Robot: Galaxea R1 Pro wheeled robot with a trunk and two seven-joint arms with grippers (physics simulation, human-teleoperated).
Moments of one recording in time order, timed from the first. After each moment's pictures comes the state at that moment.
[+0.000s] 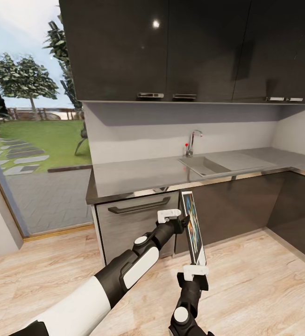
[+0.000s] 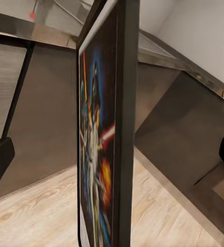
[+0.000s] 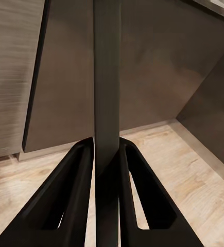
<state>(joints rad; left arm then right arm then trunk) -0.75 -0.17 -0.82 -0.93 0.91 0.04 0.17 -0.29 0.15 0.49 -0.88 0.07 0.04 -0.90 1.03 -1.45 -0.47</state>
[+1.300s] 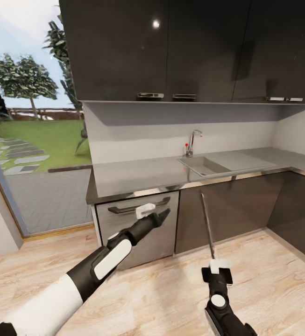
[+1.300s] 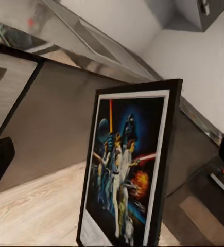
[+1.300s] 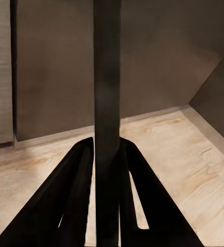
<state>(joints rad) -0.75 0.03 -0.80 -1.02 1.16 0.03 0.00 -0.30 0.00 0.23 -0.91 0.05 0.04 -0.53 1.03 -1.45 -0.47</state>
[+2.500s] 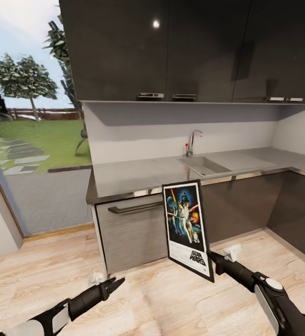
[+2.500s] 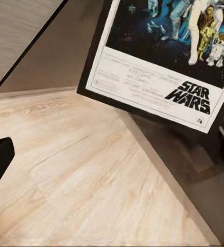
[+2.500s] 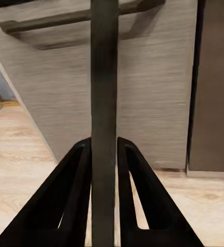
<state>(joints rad) -0.63 0.12 -0.80 -0.03 1.22 -0.14 -1.13 -0.37 -0.20 -0.12 -0.92 -0.12 0.03 0.73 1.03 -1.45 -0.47</state>
